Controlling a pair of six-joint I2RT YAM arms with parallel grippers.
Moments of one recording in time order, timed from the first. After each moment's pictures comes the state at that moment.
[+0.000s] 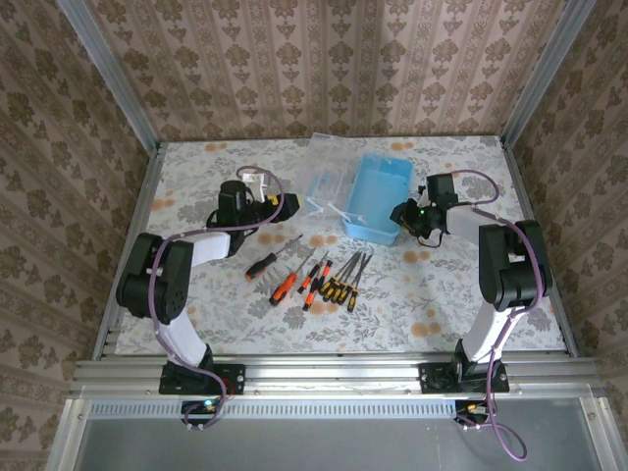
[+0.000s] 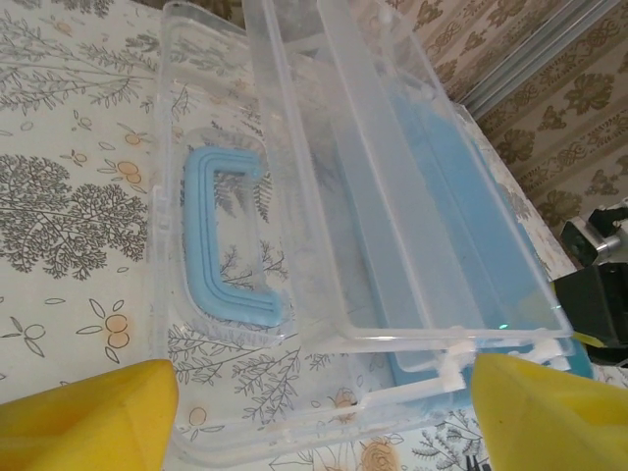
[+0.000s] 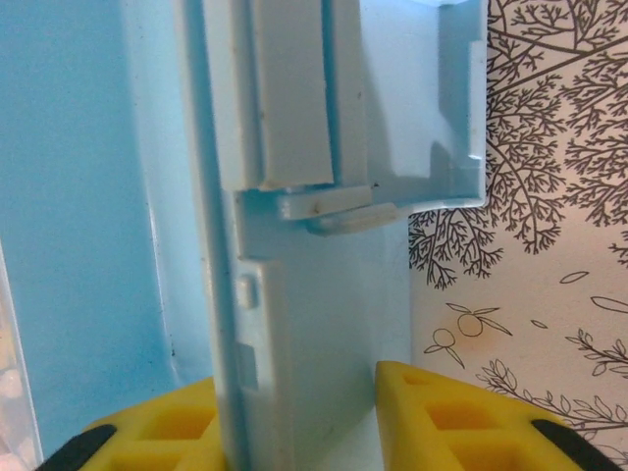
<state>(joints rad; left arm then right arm) -0.33 1.69 0.84 0.47 0.51 -0.46 0.04 1.80 1.03 -0.22 -0.42 0.66</state>
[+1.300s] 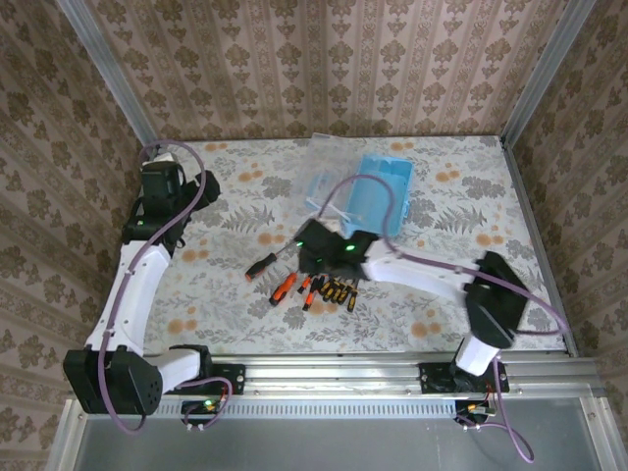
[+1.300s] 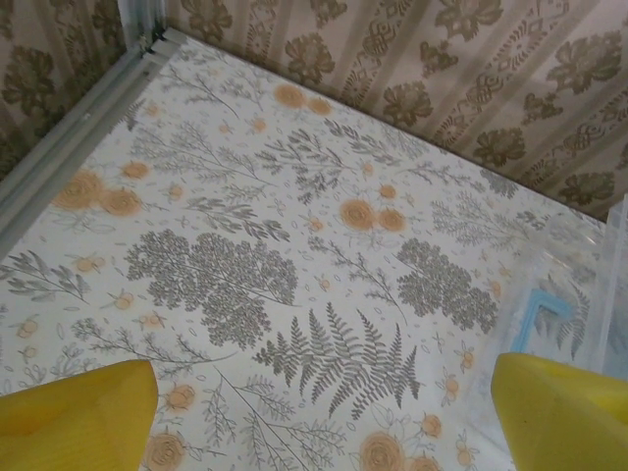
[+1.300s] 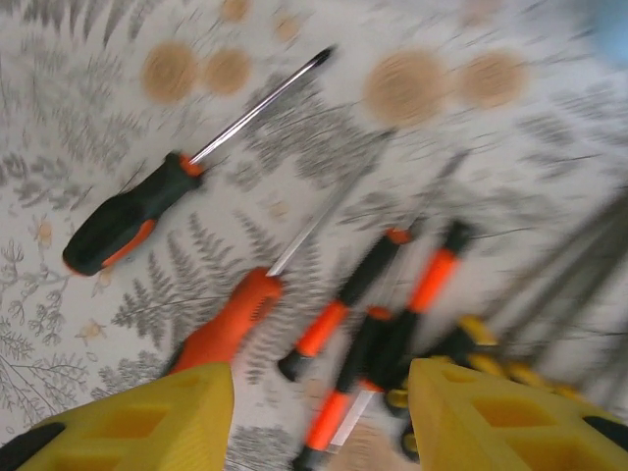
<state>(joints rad) -0.10 1.15 1.10 -0.51 -0.10 -0.43 0.98 1.75 1.33 -0.62 0.26 0.90</state>
